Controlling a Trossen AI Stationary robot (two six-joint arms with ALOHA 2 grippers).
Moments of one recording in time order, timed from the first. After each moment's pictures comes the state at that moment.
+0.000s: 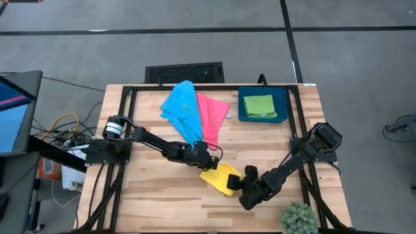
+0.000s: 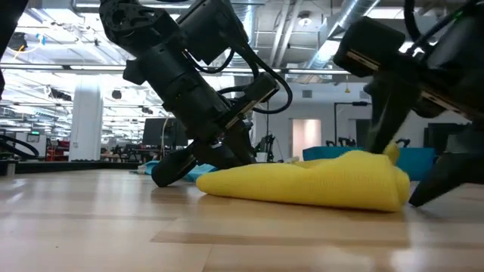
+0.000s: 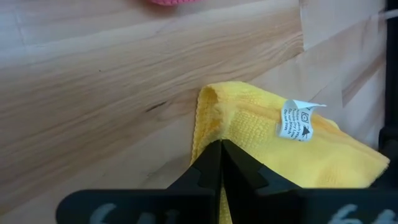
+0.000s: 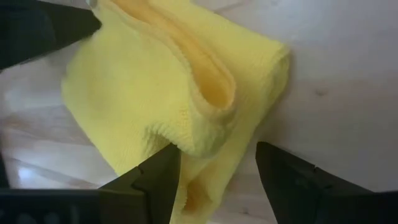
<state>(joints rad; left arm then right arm) -0.19 1.99 1.01 0.14 -0.09 -1.46 0.67 1.85 1.01 -0.38 0.46 2.28</state>
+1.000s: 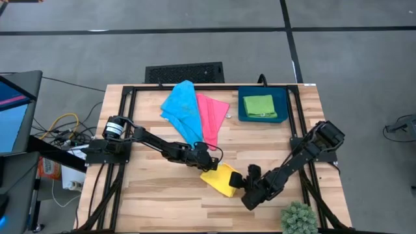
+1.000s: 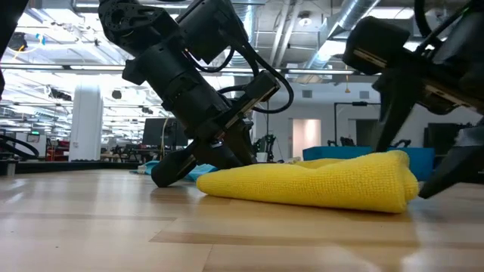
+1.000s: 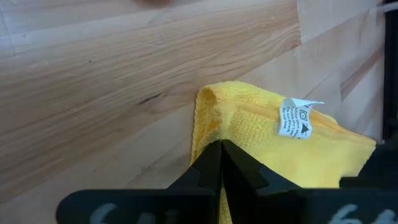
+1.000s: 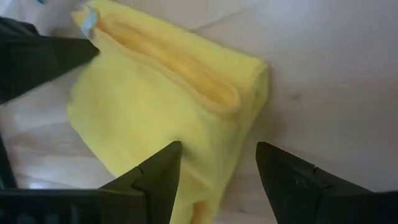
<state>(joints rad) -0.20 1.99 1.01 0.16 -0.09 -1.44 0.68 1.82 1.00 -0.43 0.47 2.38</state>
